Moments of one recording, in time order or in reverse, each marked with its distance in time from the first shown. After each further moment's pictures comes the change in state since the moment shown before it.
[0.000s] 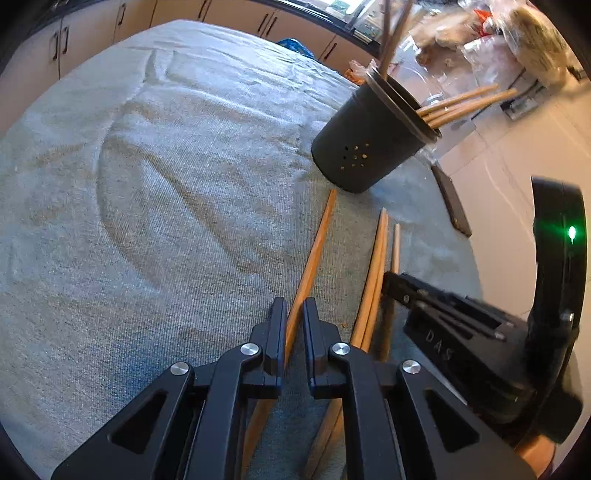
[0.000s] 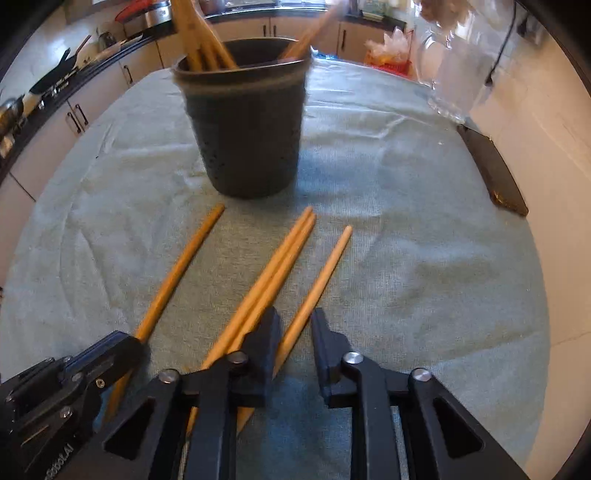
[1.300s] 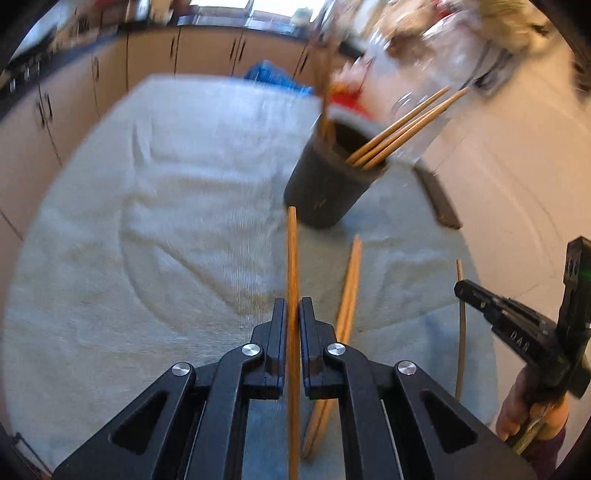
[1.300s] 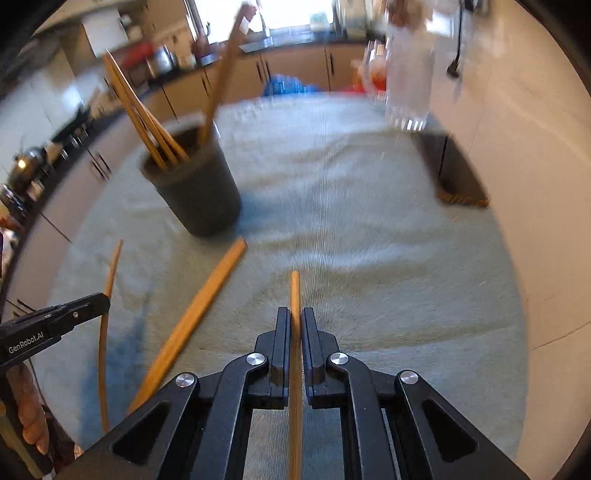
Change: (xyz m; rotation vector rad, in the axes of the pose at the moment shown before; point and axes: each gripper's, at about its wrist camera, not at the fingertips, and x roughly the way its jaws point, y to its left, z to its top) left arm -0.064 -0.048 0.025 0.223 -0.074 0.095; right arm -0.077 -0.106 -0.025 0.103 -0.207 0.168
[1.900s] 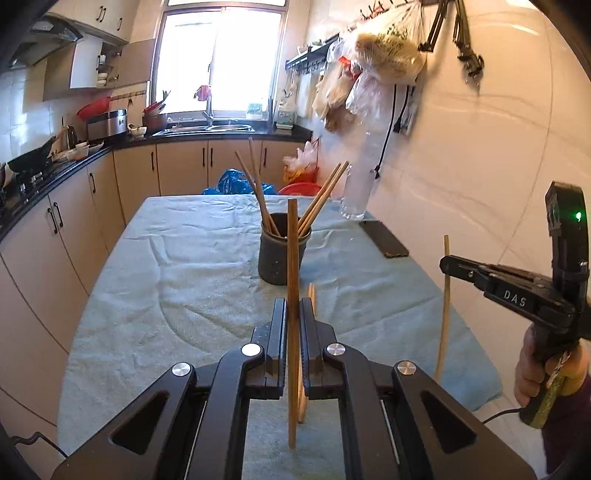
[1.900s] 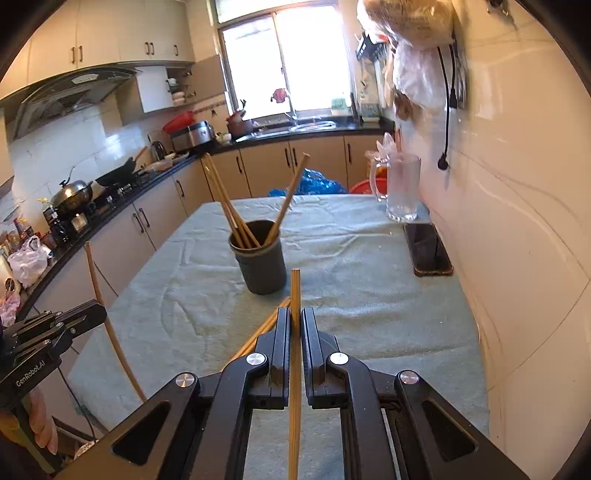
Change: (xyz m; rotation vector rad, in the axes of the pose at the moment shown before) left arm -0.123 -0.048 -0.061 0.220 -0.347 -0.005; right arm -0.122 0.035 -0.035 -0.068 -0.291 0.046
